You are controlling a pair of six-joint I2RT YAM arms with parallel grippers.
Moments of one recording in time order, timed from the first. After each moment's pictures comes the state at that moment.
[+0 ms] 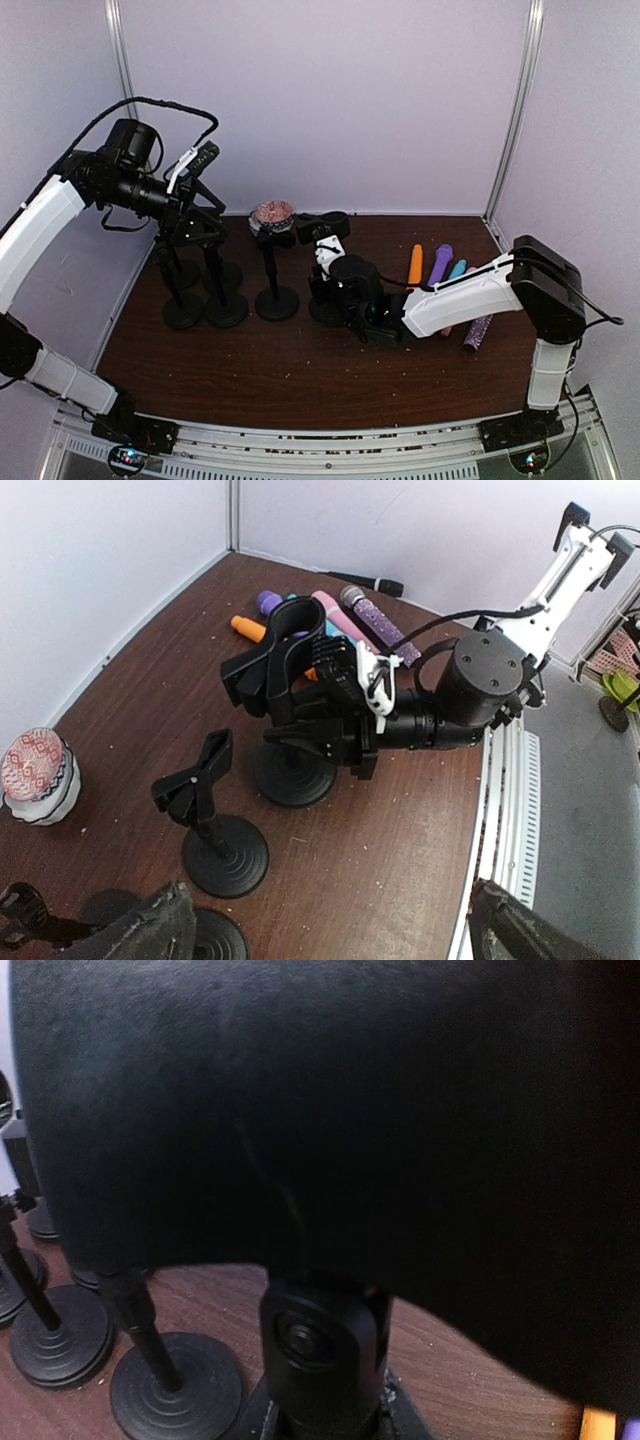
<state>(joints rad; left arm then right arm) -0.38 1.35 1.58 -1.03 0.79 0.47 1.07 1.92 1.12 0.61 0.72 0.03</state>
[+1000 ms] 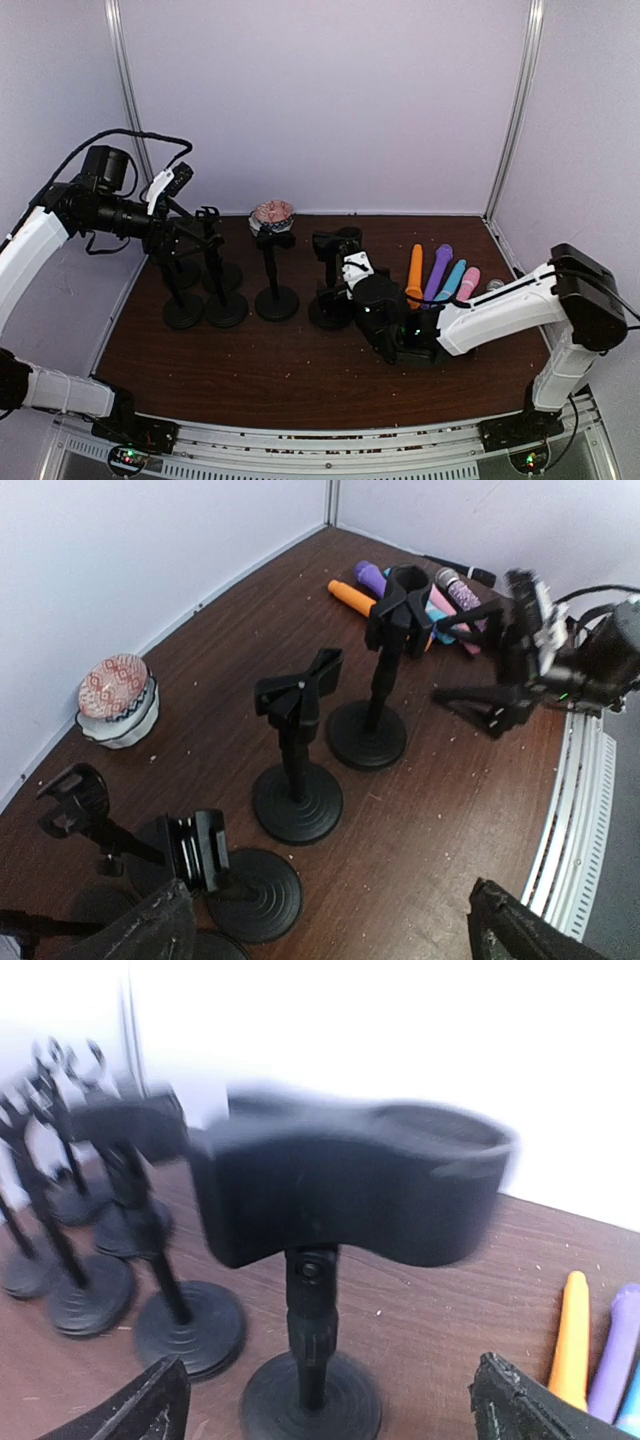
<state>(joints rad) -0.24 1.19 1.35 -0.91 0.66 0.46 1.15 1.75 0.91 0.57 0.81 0.17</state>
